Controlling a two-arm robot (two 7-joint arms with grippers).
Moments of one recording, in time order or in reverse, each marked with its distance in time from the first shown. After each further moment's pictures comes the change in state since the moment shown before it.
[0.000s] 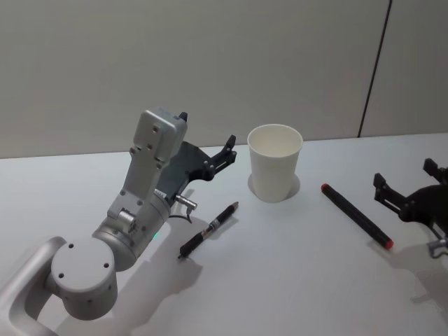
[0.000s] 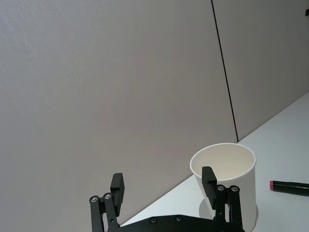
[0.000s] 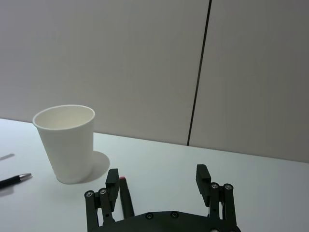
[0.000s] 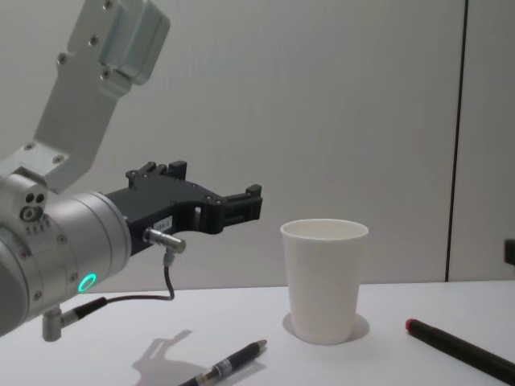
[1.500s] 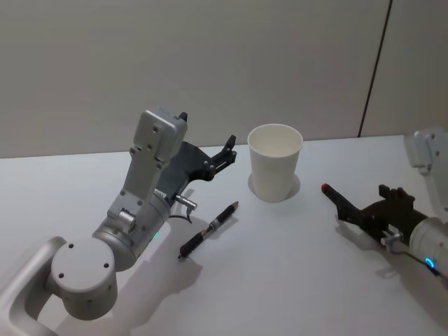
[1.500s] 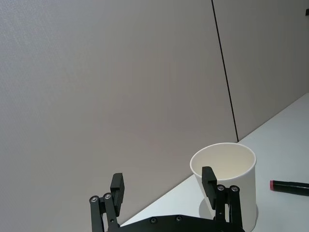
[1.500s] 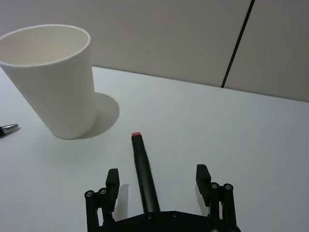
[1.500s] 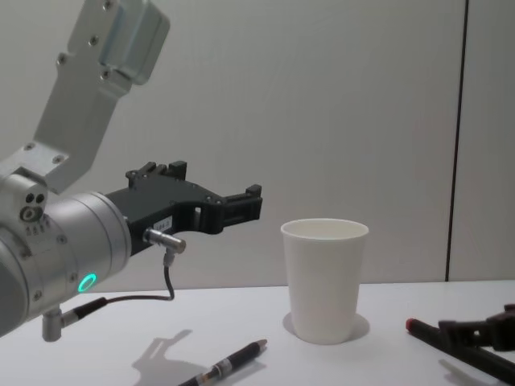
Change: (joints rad) left arm 0.000 0.000 0.000 0.000 0.000 0.000 0.000; right arm 0.227 -0.118 -0.061 0.187 -0.086 0.392 0.112
